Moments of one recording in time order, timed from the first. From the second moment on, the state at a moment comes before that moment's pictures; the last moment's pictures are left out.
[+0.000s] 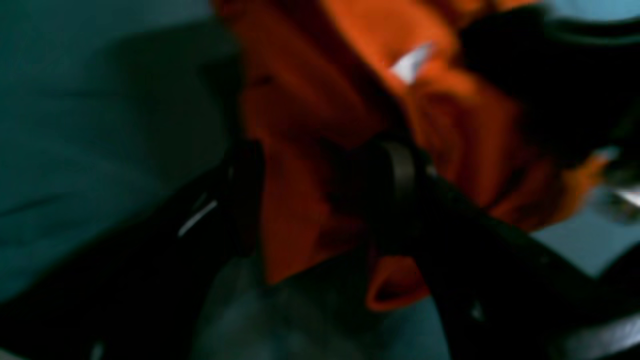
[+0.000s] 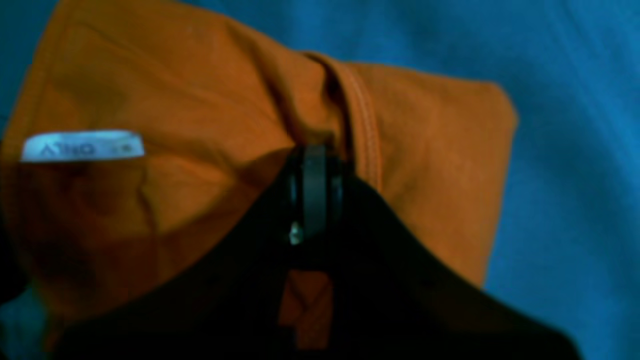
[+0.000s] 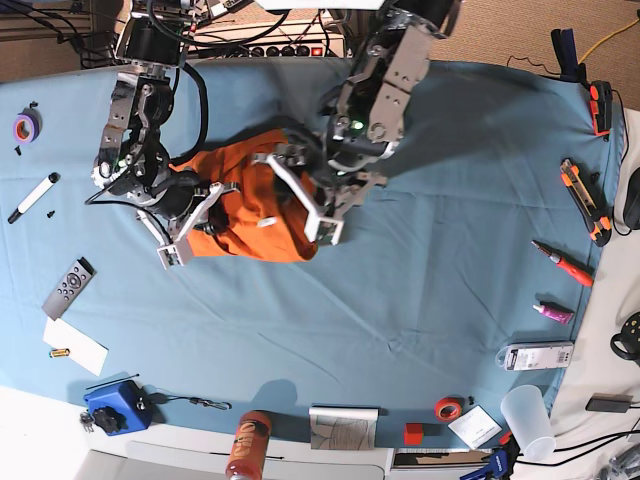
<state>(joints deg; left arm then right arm) 4.8 10.2 26.9 99.3 -8.2 10.0 49.8 1.3 8.6 15.1 94.0 21.7 31.5 -59.8</state>
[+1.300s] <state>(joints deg) 2.5 10.2 24.9 100.8 -10.6 4.1 47.7 3.4 16.5 25.7 98.3 13.0 22.6 -61.4</state>
